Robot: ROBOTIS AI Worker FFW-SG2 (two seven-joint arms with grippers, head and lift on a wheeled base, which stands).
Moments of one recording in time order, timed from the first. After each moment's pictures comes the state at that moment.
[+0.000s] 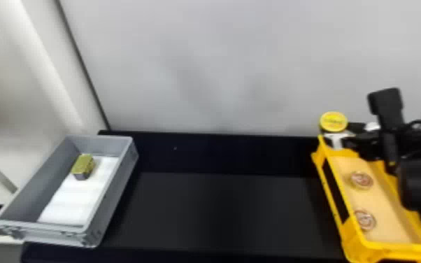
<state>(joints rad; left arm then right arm) -0.09 0.14 0.35 -2.37 0.02 0.60 0.20 -0.25 -0.20 -0.06 -1.73 0.31 0.91 0.41</state>
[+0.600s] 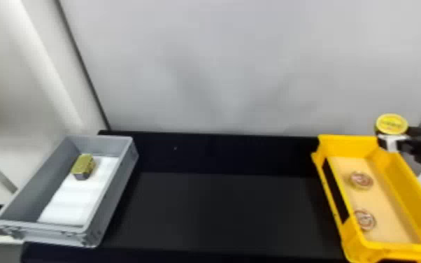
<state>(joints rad) -0.09 0.14 0.36 -2.38 0.02 0.62 0.19 -0.24 -0.27 -0.22 -1.72 0.32 0.95 0.39</state>
